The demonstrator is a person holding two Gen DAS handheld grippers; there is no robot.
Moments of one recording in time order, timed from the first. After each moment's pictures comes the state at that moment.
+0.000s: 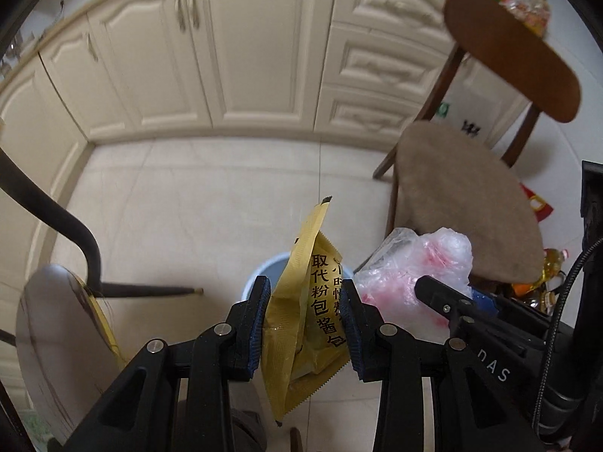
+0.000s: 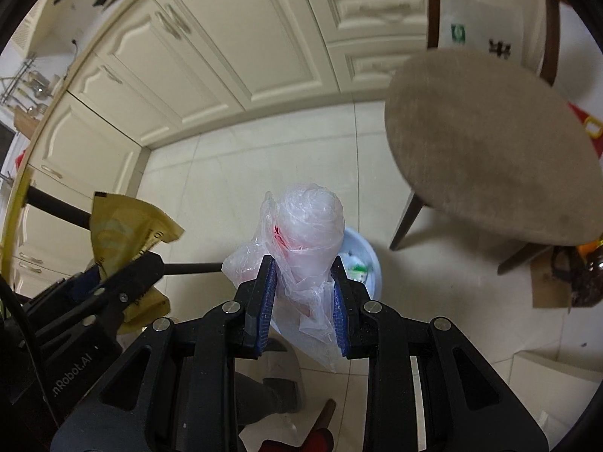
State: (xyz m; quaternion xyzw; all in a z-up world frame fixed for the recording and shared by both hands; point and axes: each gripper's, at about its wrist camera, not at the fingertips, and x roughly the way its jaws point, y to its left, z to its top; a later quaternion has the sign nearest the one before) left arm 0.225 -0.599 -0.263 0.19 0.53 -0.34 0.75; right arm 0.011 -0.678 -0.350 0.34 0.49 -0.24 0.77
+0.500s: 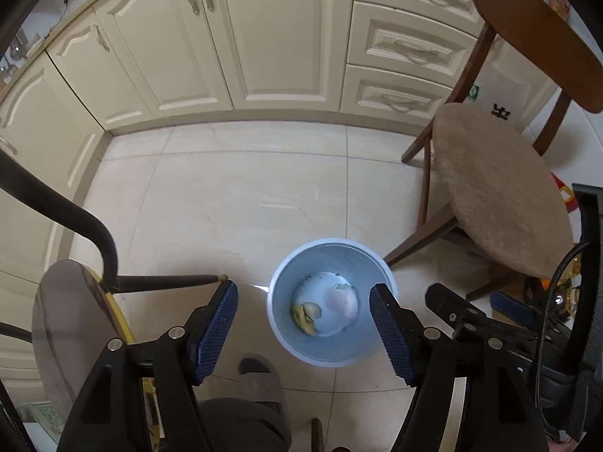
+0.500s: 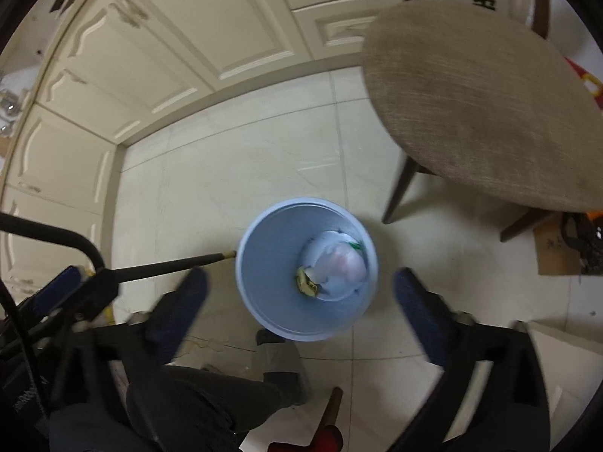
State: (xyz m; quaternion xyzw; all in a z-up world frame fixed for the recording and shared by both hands) left arm 0.246 -0.633 -0.291 0.22 0.53 -0.30 0.76; right arm 0.012 -0.693 -0.396 0.38 0.51 -0.27 0.72
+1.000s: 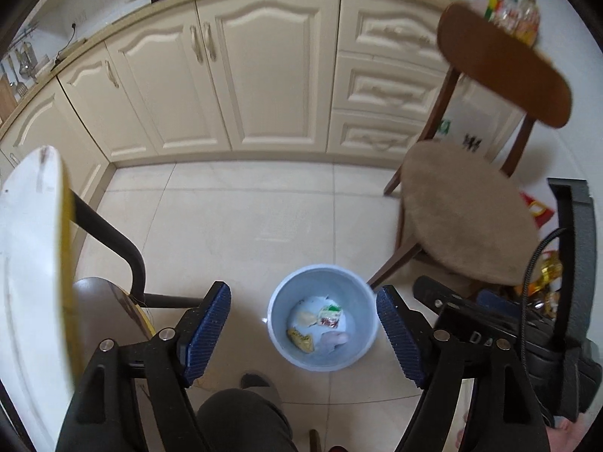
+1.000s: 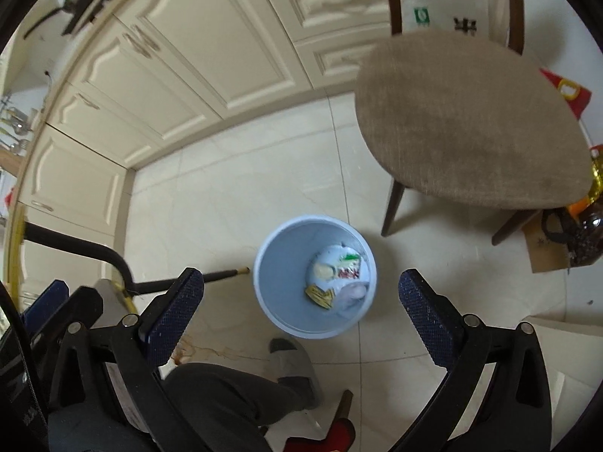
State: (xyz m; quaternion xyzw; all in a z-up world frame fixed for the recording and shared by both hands) left arm 0.163 -0.550 -0.198 0.18 0.47 -0.34 0.79; right arm -0.004 -0.679 -0.320 0.38 0.46 -0.29 0.75
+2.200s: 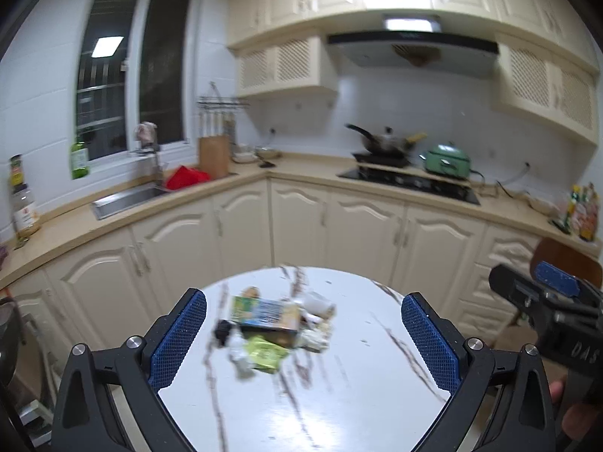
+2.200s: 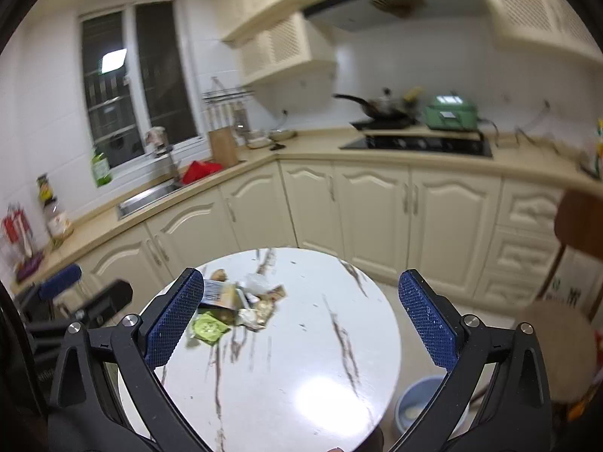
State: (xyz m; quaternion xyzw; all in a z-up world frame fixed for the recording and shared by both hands) left arm -0.084 -0.053 -0.001 0.01 0.20 -0.13 0.97; right arm 0.069 -0.302 0.013 0.08 0.23 -0.06 0.97
